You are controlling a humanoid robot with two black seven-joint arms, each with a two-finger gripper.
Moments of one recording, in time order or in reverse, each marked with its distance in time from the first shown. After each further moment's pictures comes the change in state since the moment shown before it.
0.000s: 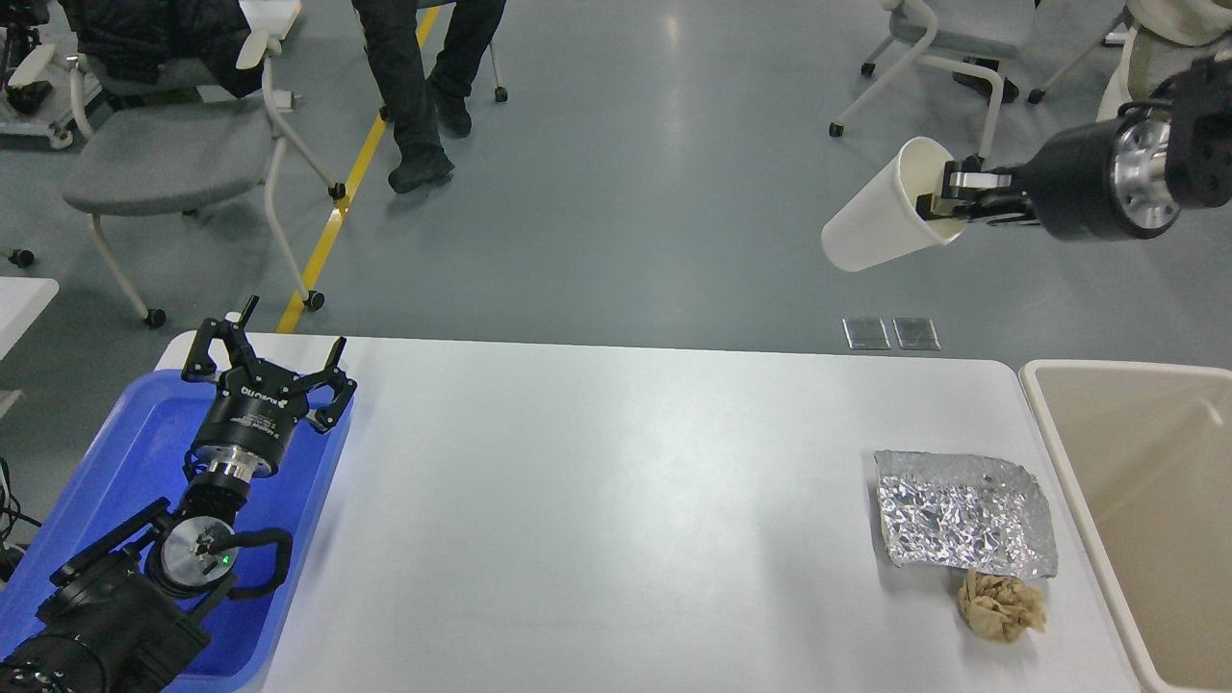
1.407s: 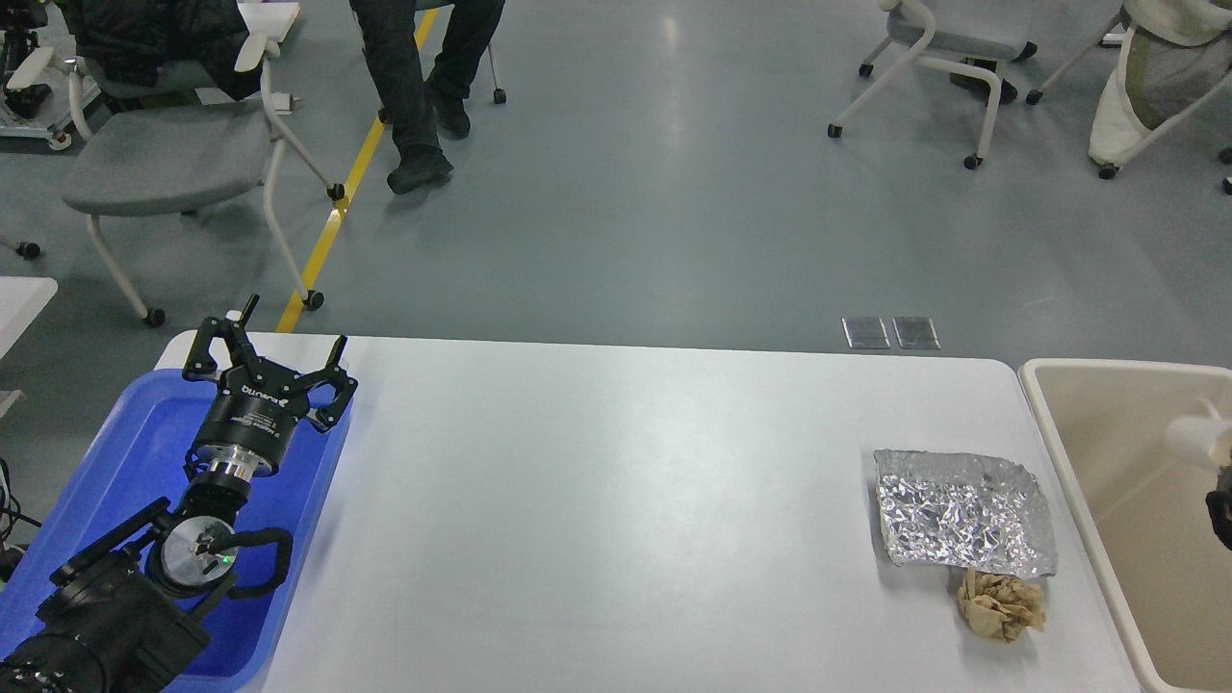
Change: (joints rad) left arm 0.000 0.000 0.000 0.000 -0.002 0.001 -0.001; right arm -1.157 0.399 0.606 -1.265 0.817 -0.429 -0.039
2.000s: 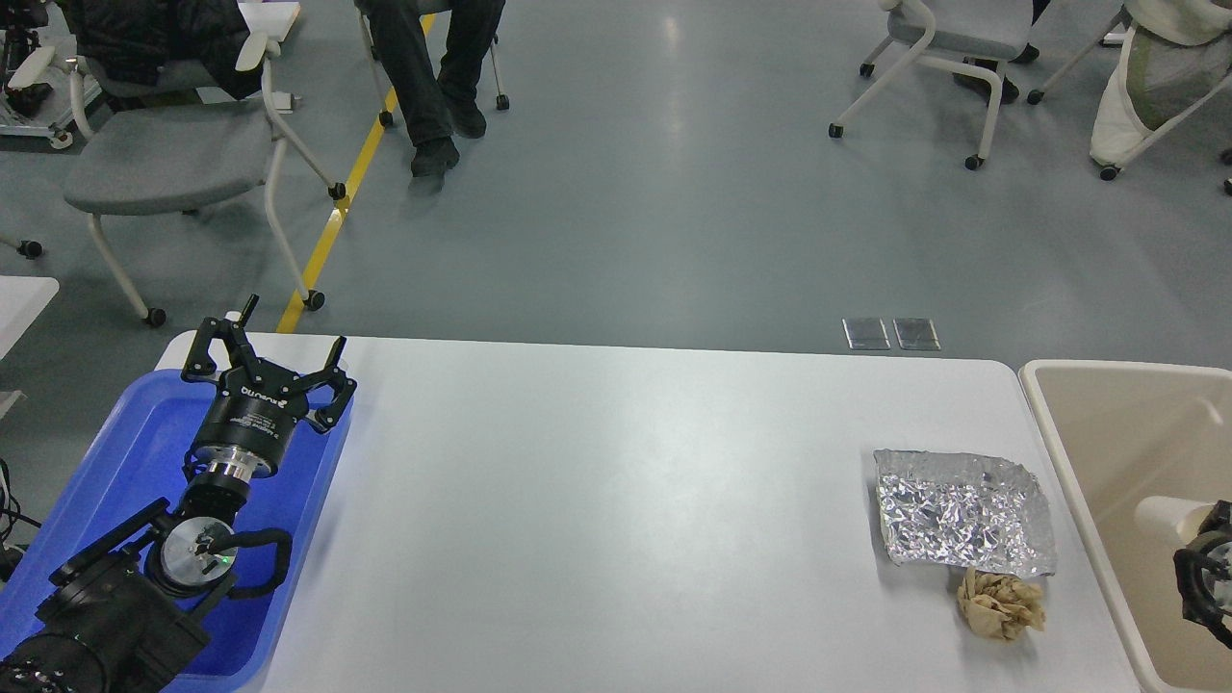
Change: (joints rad) left arm 0.000 0.000 0.000 0.000 0.000 0.001 0.000; right arm -0.125 0.077 0.141 -0.035 0.012 -0.009 -0.022
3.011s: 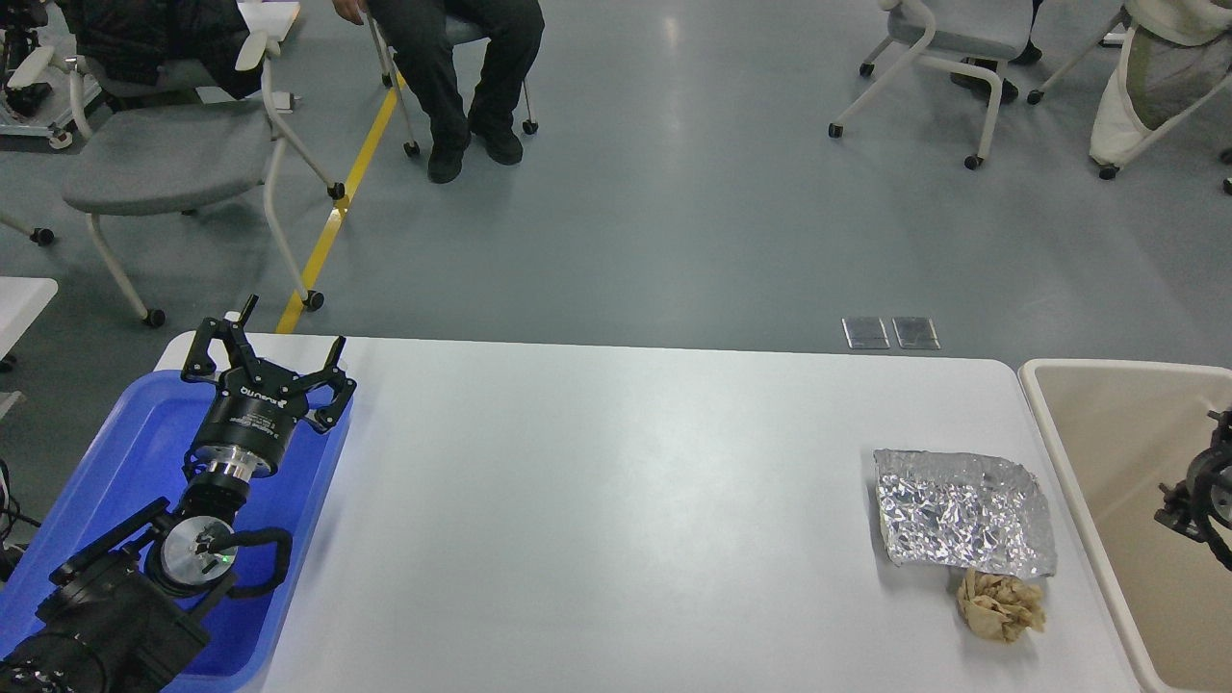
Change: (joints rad) left arm 0.000 0.000 0.000 0.000 -0.001 0.002 0.000; right arm 0.110 -0.083 0.255 0.134 0.000 0.088 0.084
